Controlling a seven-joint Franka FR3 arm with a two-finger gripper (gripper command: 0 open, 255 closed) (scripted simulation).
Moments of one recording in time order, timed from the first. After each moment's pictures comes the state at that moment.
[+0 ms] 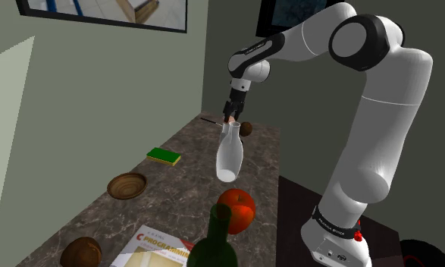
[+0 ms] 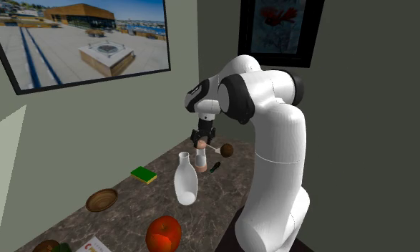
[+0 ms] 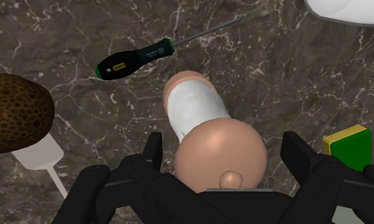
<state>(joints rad) 0.01 0.11 -0.38 -2.03 0.24 2.09 -0.49</state>
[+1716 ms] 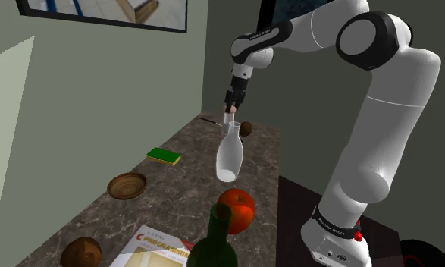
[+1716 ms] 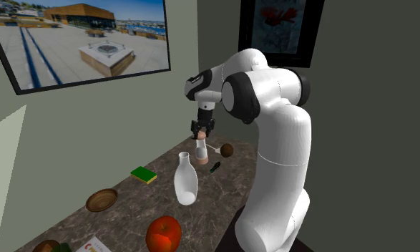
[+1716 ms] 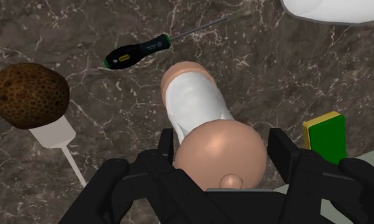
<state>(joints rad) 0.01 0.06 -0.38 -1.94 0.21 1.96 -0.45</state>
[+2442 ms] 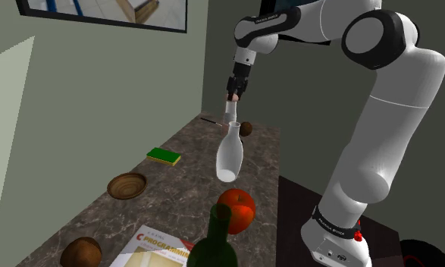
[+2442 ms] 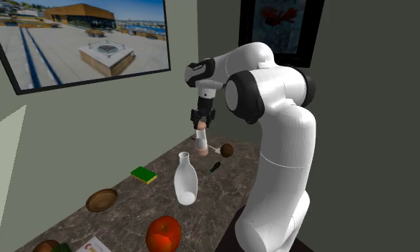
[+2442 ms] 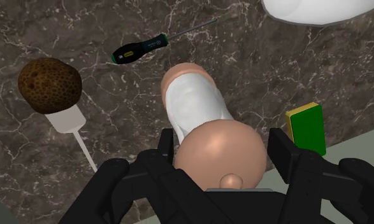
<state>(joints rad) 0.01 0.03 -0.38 -1.82 0.19 1.82 -0.42</state>
